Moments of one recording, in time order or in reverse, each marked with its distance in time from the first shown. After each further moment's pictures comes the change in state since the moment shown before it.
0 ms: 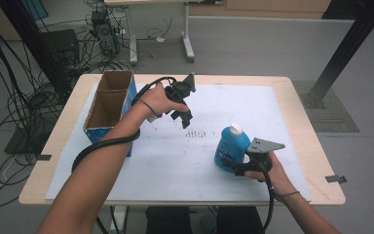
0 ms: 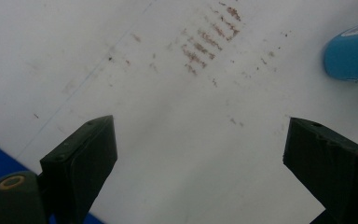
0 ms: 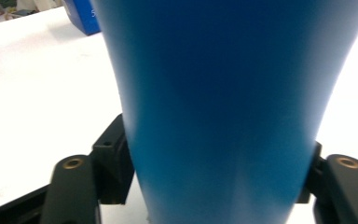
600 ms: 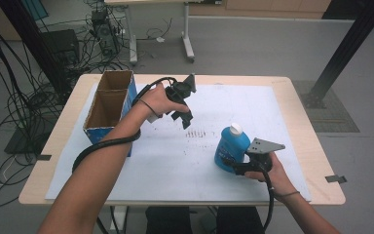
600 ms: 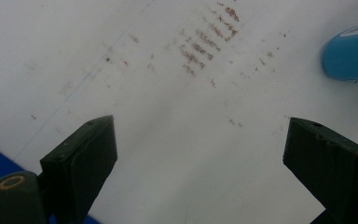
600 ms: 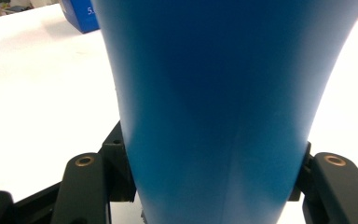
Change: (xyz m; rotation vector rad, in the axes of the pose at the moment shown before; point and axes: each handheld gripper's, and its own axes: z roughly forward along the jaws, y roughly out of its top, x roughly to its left) left arm -0.001 0.000 0.001 0.000 -0.003 0.003; right arm 0.000 0.000 -0.001 0.001 -0.014 -0.020
